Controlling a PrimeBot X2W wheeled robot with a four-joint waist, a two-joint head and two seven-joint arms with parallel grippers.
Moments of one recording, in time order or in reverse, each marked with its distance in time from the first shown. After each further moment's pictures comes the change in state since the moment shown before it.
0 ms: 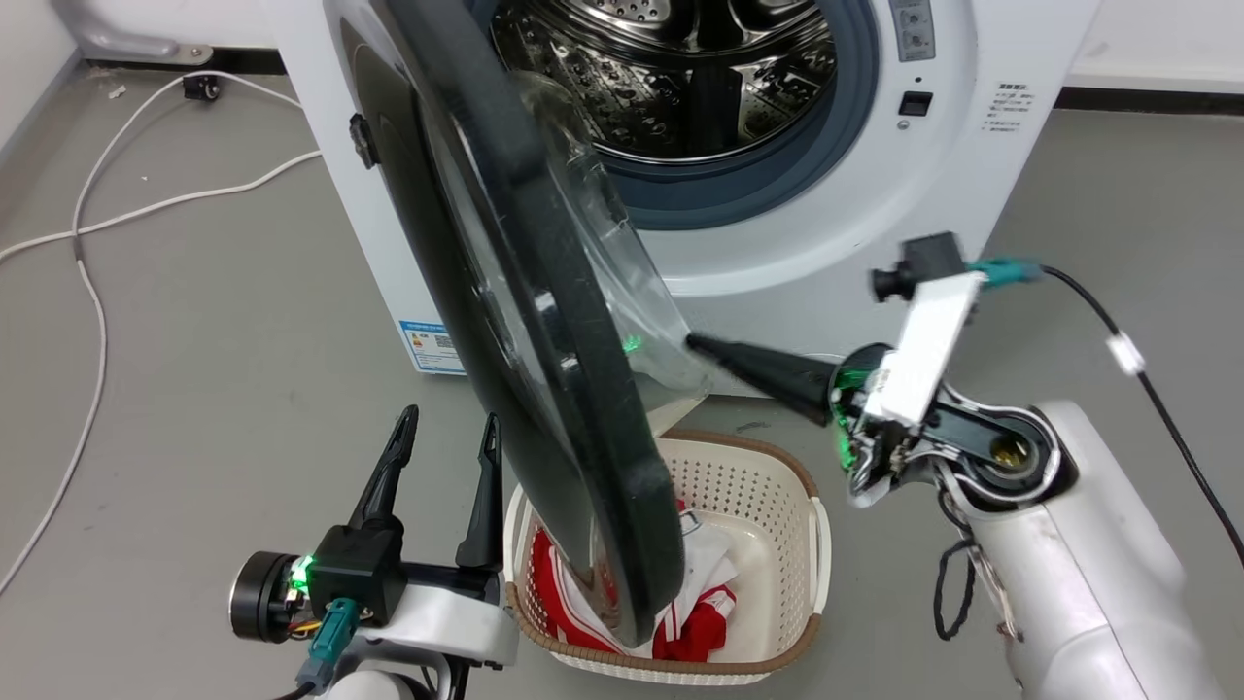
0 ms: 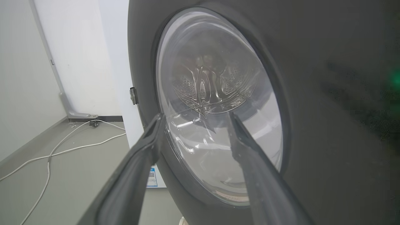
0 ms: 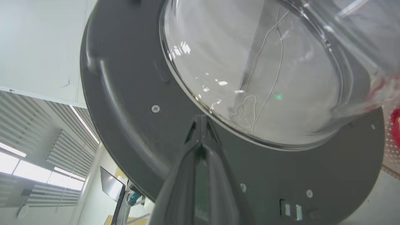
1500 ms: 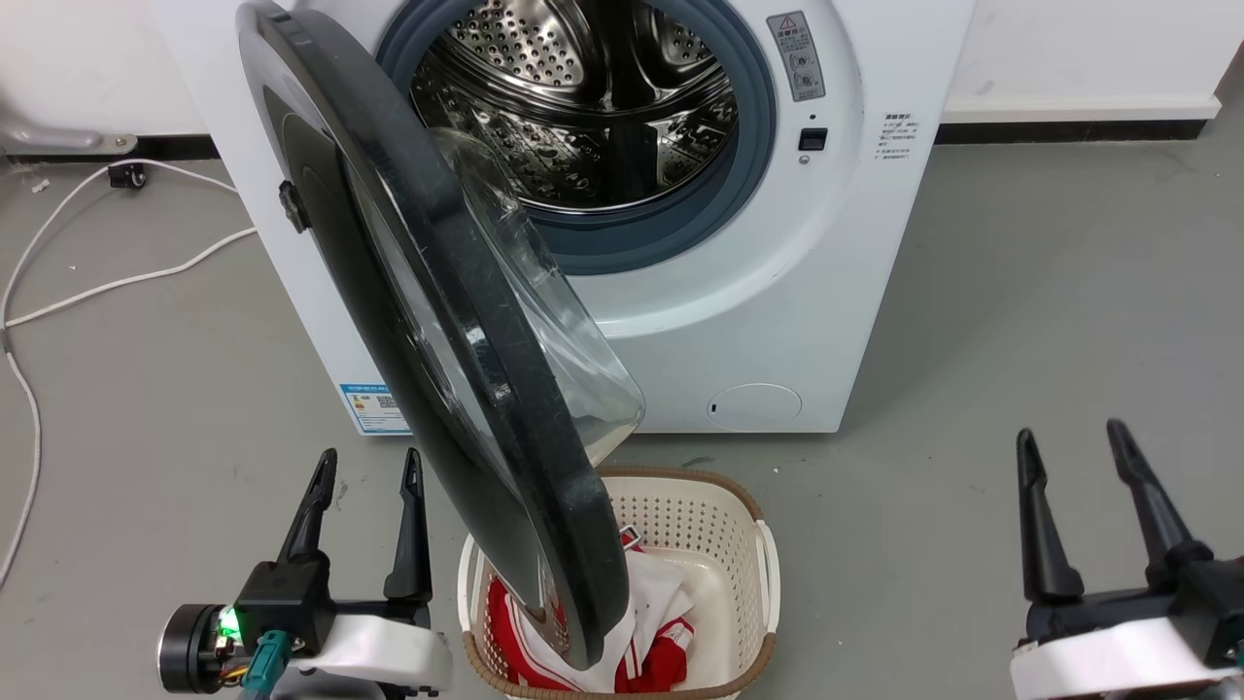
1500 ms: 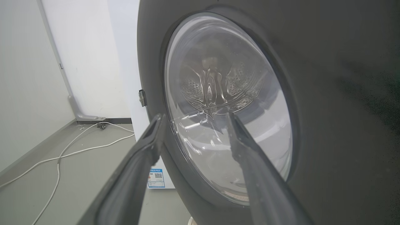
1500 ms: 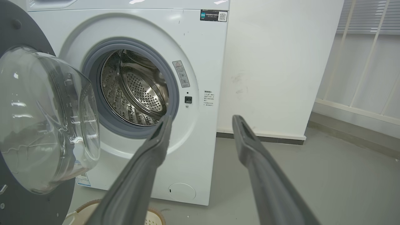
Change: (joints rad) left arm 0.071 0.000 0.136 0.005 0.027 -0.017 0.000; right arm 0.687 0.009 -0.364 -0.587 -1.506 0.000 -1.012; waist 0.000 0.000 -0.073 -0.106
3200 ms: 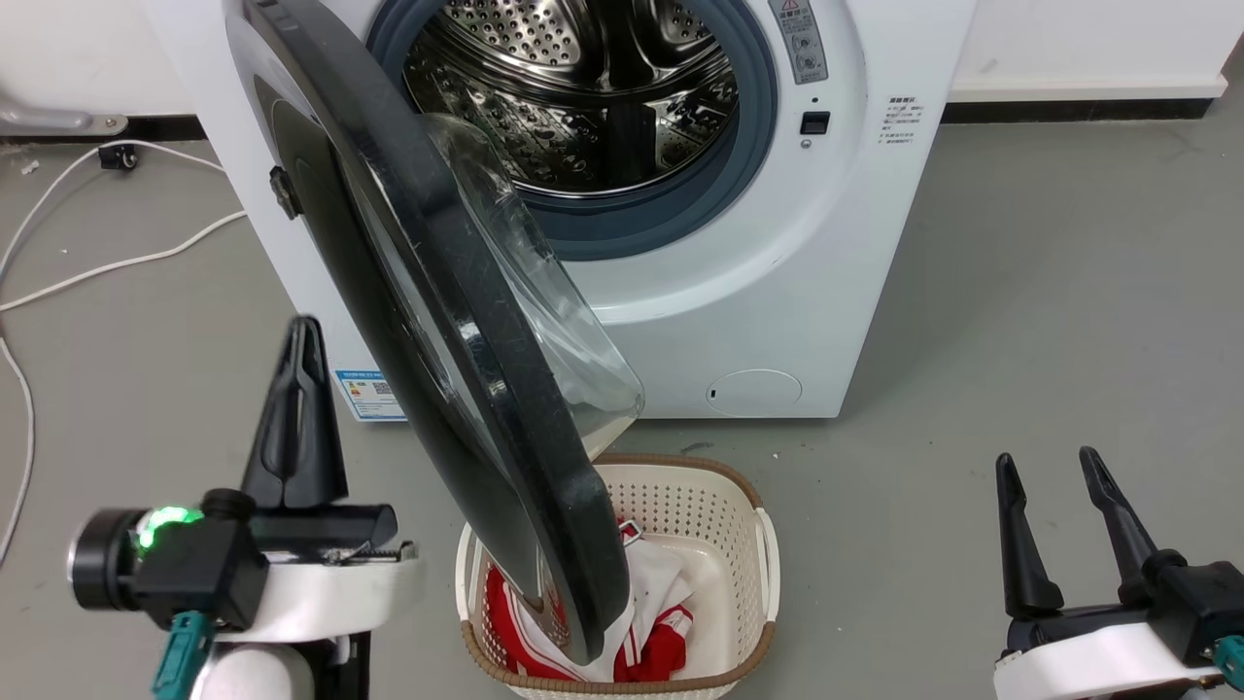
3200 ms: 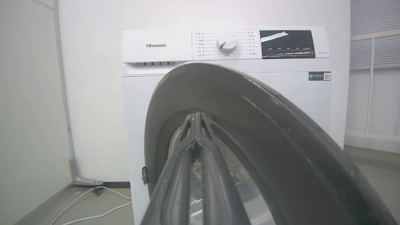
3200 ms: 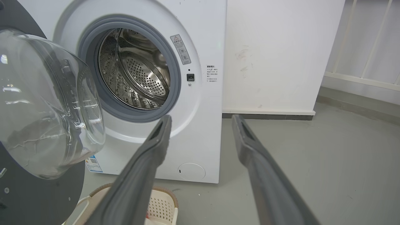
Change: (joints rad) left arm -0.059 0.000 0.018 -0.261 0.009 0.000 0.000; right arm 0.011 0.012 0.021 0.088 0.049 0.000 -0.011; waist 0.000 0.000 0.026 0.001
